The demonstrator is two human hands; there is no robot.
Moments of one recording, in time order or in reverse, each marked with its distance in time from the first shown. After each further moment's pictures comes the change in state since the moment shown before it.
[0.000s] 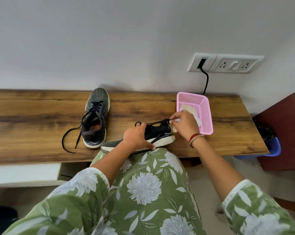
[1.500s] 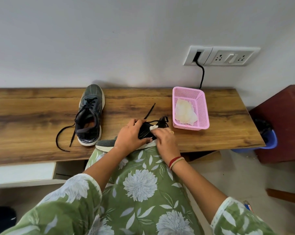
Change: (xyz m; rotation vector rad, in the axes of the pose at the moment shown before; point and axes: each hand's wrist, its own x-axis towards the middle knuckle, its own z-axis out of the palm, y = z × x) left_hand -0.015 -0.007 0.016 -0.217 0.264 0.191; right_hand -0.069 -0.004 0.062 0.002 0.146 -0.313
